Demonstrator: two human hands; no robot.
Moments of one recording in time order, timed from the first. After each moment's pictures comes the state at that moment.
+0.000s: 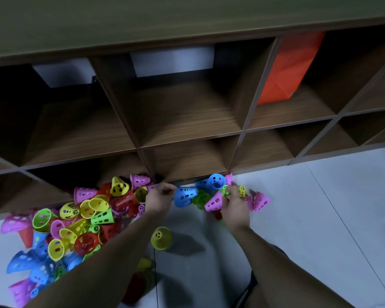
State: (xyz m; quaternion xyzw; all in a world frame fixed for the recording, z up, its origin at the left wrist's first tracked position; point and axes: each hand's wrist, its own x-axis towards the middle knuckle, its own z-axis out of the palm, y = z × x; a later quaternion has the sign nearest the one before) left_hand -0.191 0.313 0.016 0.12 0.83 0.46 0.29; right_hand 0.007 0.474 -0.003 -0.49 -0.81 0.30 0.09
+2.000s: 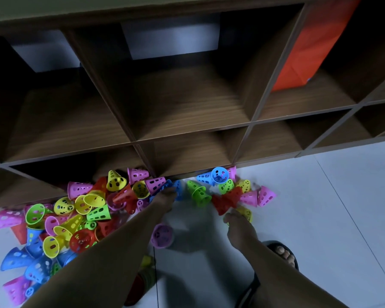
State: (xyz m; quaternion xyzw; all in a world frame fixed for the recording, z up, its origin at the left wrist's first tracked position) left_hand -0.217 0.324 -0.056 0.02 0.78 0.40 0.49; right_hand 0.055 0.462 -0.051 -0.38 -0.87 0.24 -0.19
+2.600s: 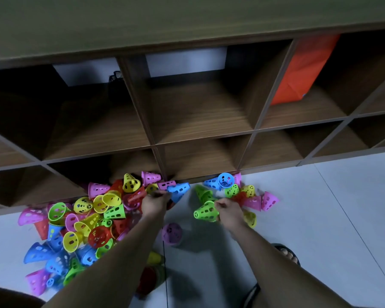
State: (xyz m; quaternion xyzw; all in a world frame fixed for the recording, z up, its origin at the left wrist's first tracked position) left_hand -0.197 0.273 0.025 -0.15 0.76 0.56 0.30; right_hand -0.016 0.435 -0.003 -0.52 -0.68 0.51 0.03
